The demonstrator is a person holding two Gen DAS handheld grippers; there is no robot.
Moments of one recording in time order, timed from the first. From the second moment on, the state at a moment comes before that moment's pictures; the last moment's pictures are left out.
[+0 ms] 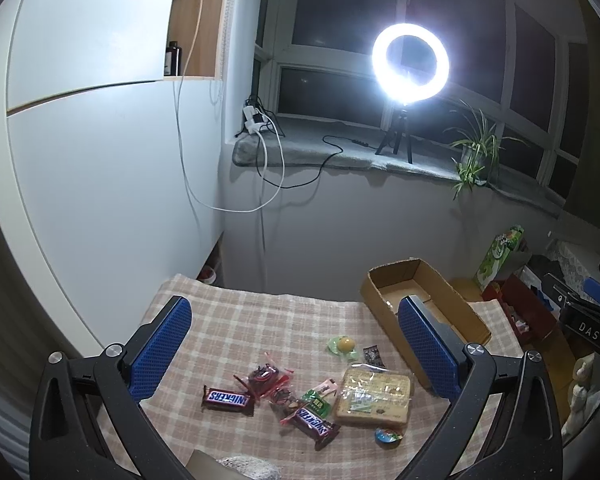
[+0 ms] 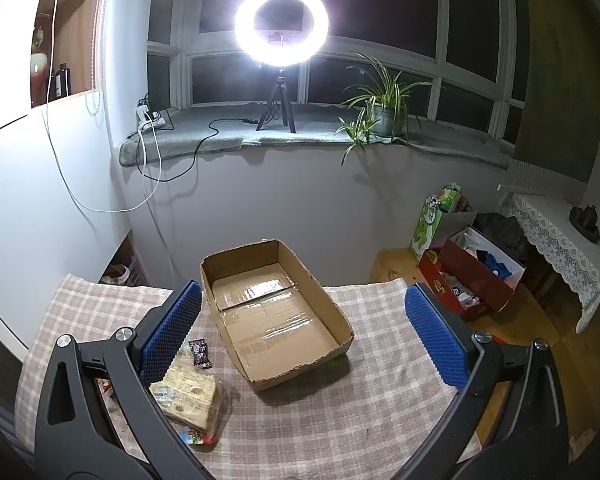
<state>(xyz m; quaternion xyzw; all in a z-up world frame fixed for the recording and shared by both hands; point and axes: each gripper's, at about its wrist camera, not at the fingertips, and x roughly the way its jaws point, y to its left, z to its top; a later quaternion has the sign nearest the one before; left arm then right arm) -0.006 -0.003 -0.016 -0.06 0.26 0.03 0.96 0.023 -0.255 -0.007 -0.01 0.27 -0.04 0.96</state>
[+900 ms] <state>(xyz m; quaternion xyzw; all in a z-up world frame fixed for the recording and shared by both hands) 0.001 -0.005 -0.008 -0.06 0.27 0.02 0.96 0.023 -0.253 -0.012 -0.01 0.28 -0.04 0.96</state>
